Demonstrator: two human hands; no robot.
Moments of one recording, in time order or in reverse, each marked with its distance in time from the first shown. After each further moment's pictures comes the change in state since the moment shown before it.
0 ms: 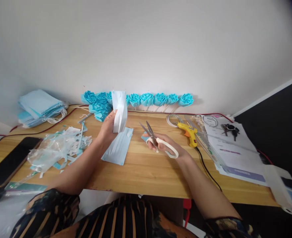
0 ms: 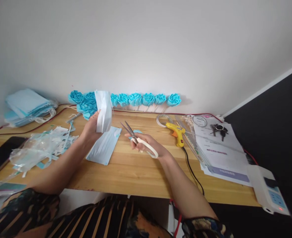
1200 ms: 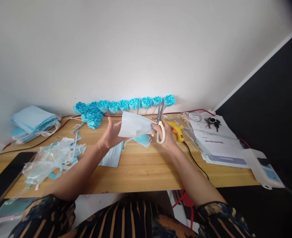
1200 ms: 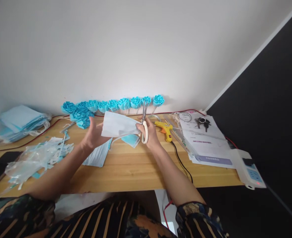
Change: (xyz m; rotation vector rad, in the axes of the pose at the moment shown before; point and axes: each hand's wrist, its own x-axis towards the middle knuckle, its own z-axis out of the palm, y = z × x) left_hand -0.025 -0.009 0.031 0.116 -0.560 -0.223; right_hand 0.007 -0.015 -0.008 0.012 0.890 -0.142
